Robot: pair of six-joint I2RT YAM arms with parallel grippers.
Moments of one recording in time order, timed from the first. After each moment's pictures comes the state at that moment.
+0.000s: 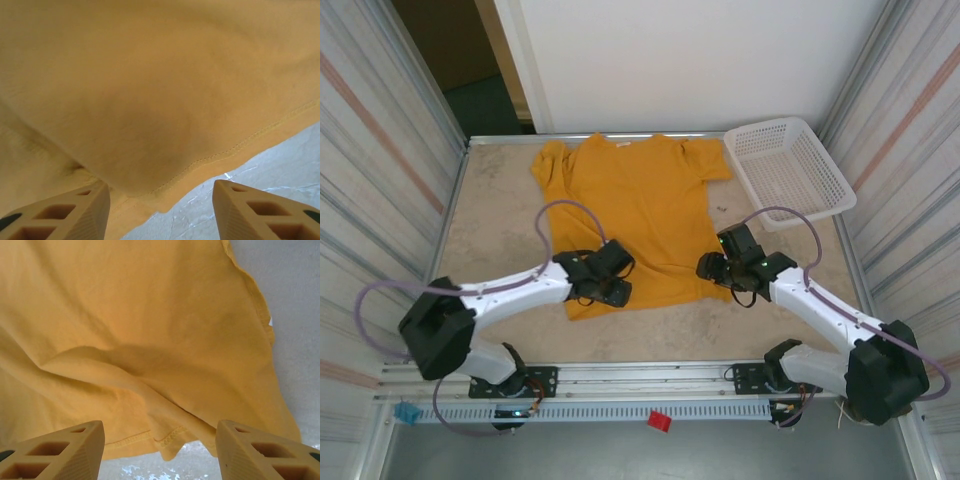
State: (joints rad) left arm -0.92 1.46 0.89 -0.66 -0.14 -0.49; right arm 0.52 1.13 0.67 -0.55 0.00 0.78
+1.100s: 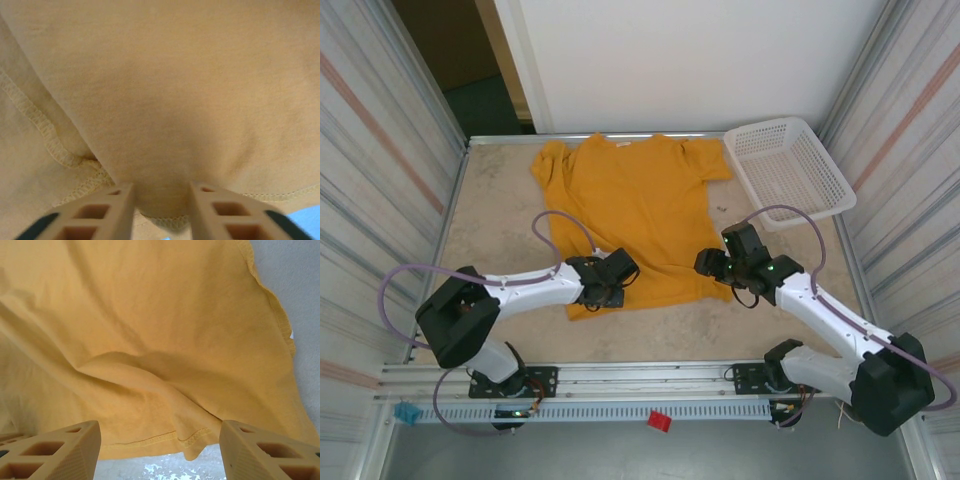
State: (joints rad) left arm -0.92 1.53 0.84 -0.61 -0.21 -0.80; right arm 0.52 1.05 0.66 -0.53 -0.03 0.78
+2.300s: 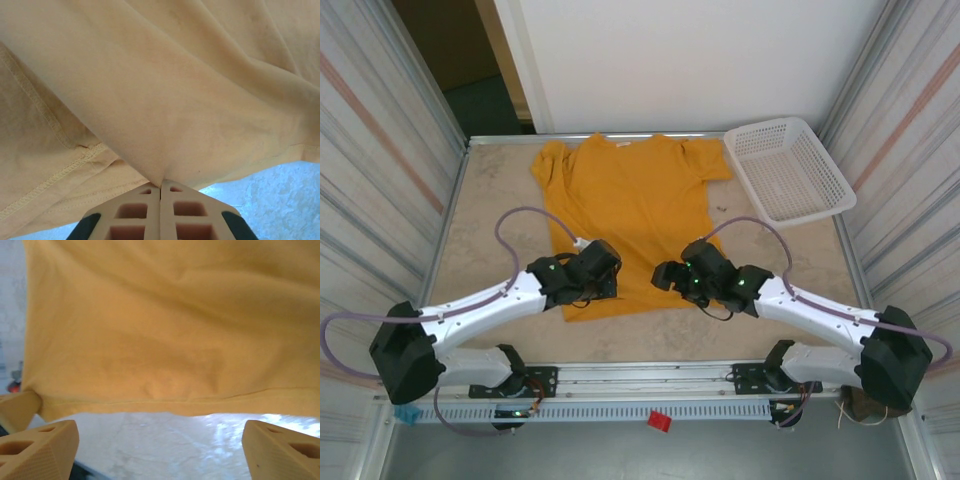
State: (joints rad) left arm -0.93 1.23 0.85 -0.68 -0.19 -0.89; right arm 0.89 1.15 0.68 -0.37 -0.04 1.17
